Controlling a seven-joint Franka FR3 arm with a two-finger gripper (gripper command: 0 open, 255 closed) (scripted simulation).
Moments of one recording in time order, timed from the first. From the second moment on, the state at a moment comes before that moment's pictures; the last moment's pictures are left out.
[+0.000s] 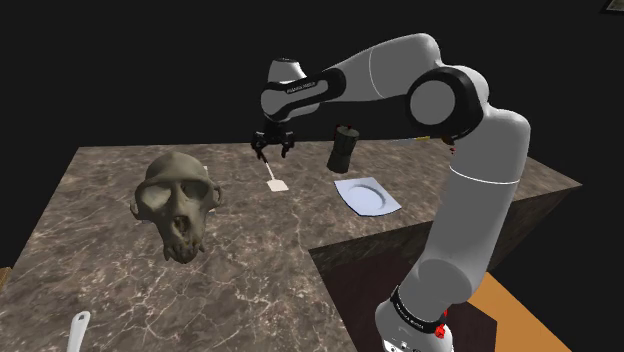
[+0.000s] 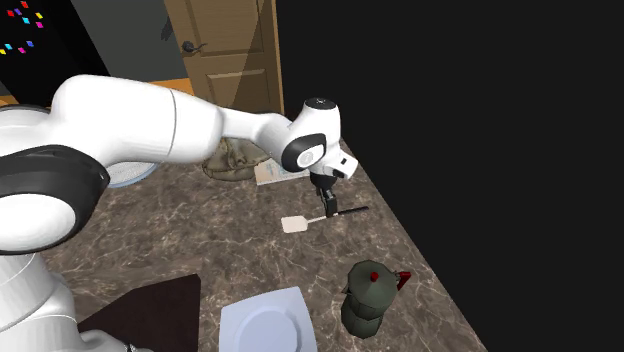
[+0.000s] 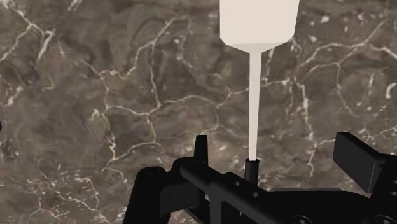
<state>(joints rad) -0.08 0.26 -0.02 -1.85 -0.02 2.18 0.40</state>
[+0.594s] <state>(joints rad) -0.08 0.34 -0.02 -1.86 -0.02 2.26 0.41</state>
